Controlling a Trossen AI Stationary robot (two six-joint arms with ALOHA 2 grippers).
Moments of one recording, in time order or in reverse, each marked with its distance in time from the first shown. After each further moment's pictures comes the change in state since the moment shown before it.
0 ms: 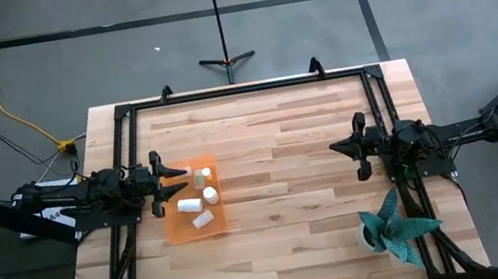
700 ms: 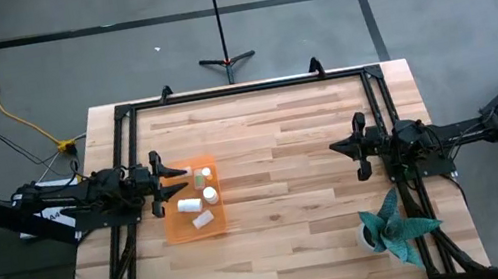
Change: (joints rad) left arm 0.000 0.000 0.000 0.000 0.000 0.000; right arm 0.000 0.000 0.000 0.000 0.000 0.000
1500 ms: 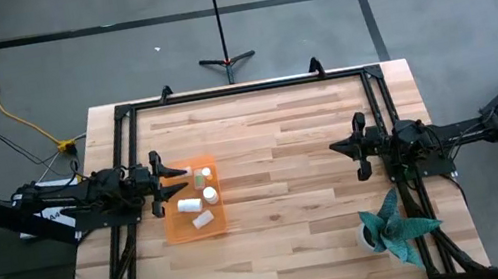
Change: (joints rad) left arm 0.000 0.000 0.000 0.000 0.000 0.000; right arm 0.000 0.000 0.000 0.000 0.000 0.000
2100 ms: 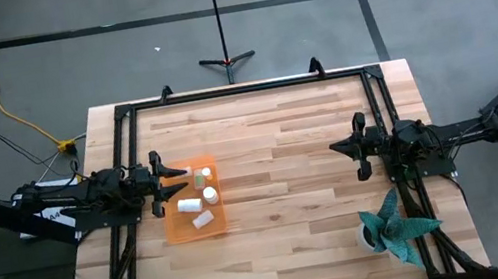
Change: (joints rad) left arm 0.000 0.000 0.000 0.000 0.000 0.000; right arm 0.000 0.000 0.000 0.000 0.000 0.000
